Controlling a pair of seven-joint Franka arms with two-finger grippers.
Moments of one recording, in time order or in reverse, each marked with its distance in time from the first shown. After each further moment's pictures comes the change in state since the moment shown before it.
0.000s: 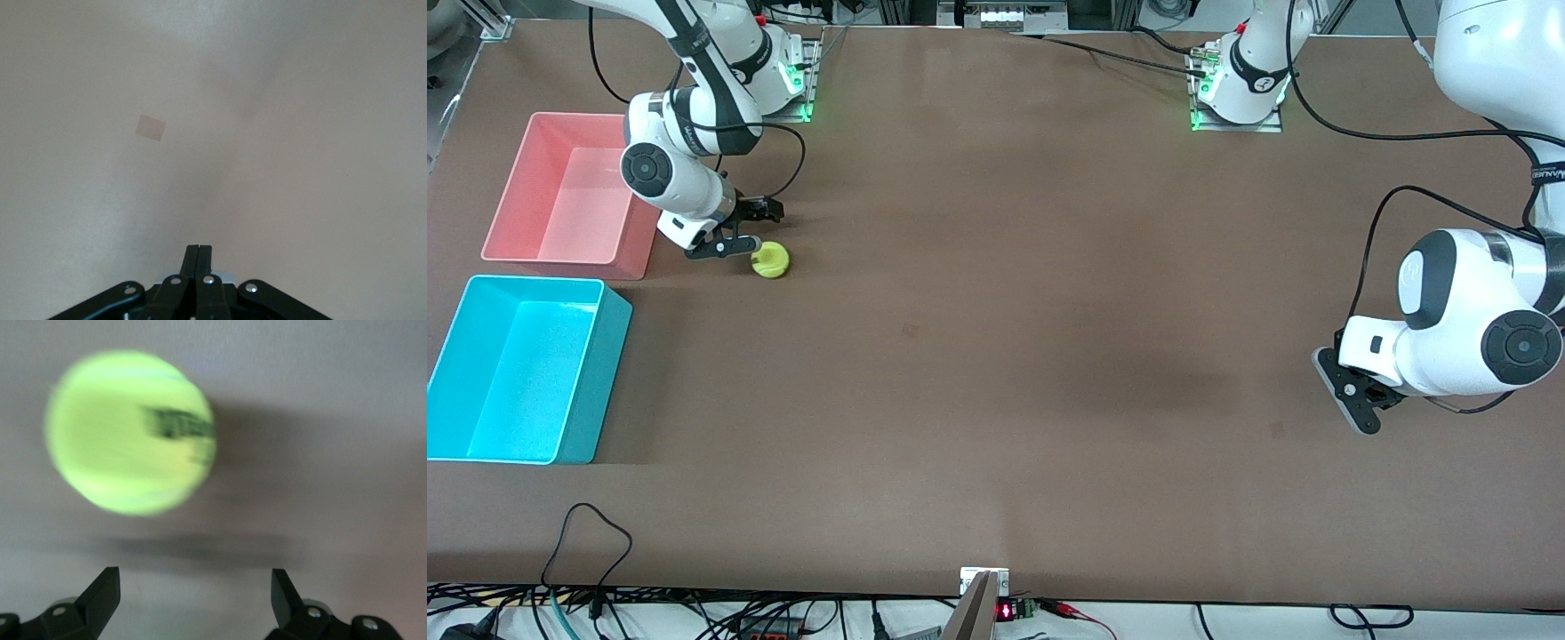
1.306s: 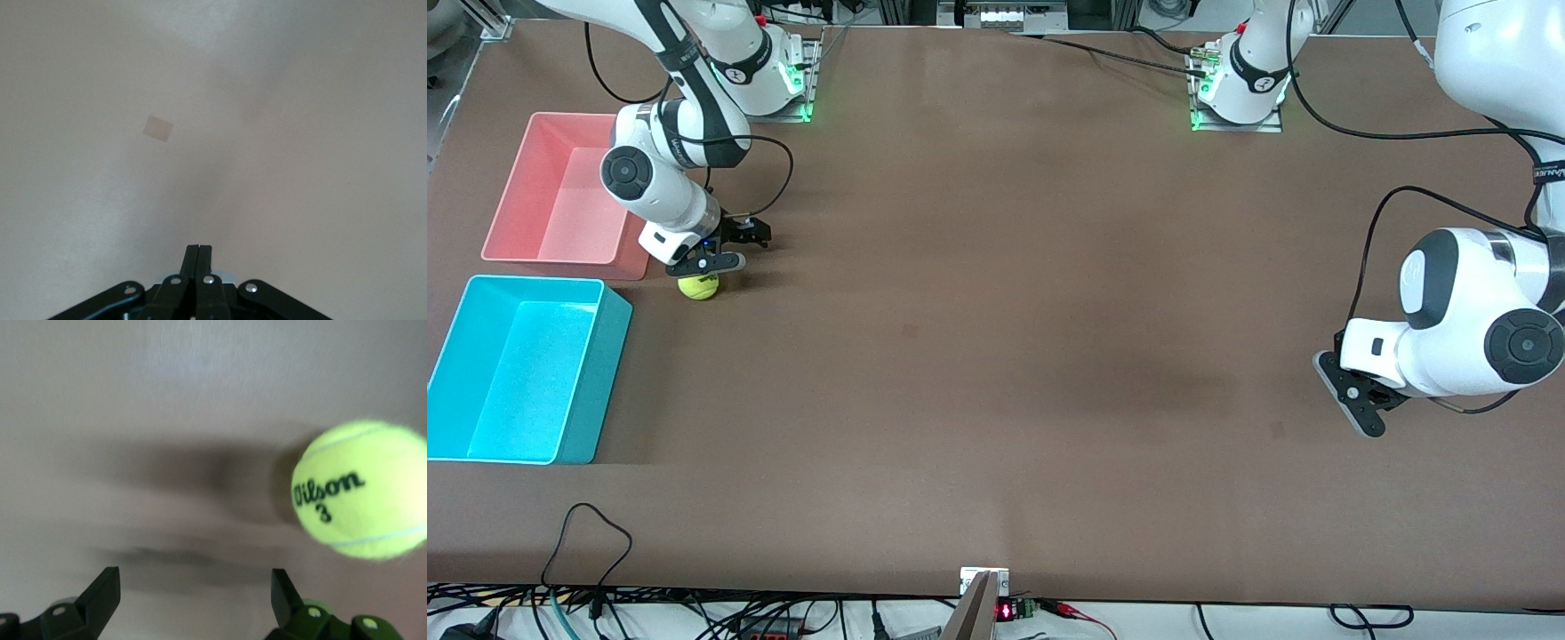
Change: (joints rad) left arm 0.000 -0.002 -0.003 0.013 0.000 0.000 -0.059; right arm -0.058 0.028 0.000 0.064 -0.055 0.092 -0.044
